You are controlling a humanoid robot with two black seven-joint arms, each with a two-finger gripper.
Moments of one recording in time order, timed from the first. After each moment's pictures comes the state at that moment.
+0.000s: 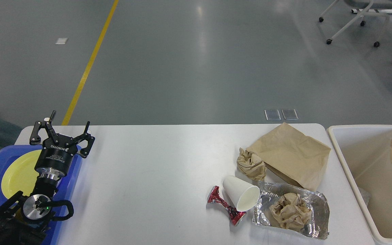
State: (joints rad) left arm -0.37 0.28 -1.07 -0.67 -0.15 -0.67 -0.31; right arm 1.80 -0.95 -1.41 0.98 0.09 0.39 -0.13
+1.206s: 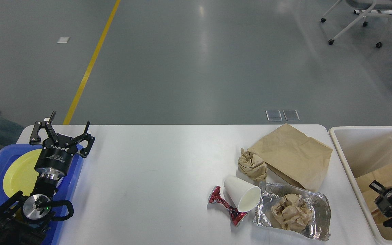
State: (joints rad) left arm -0.37 0.28 -1.07 -0.67 -0.15 -0.67 -0.31; right arm 0.62 -0.34 -0.88 0.07 0.07 0.03 -0.15
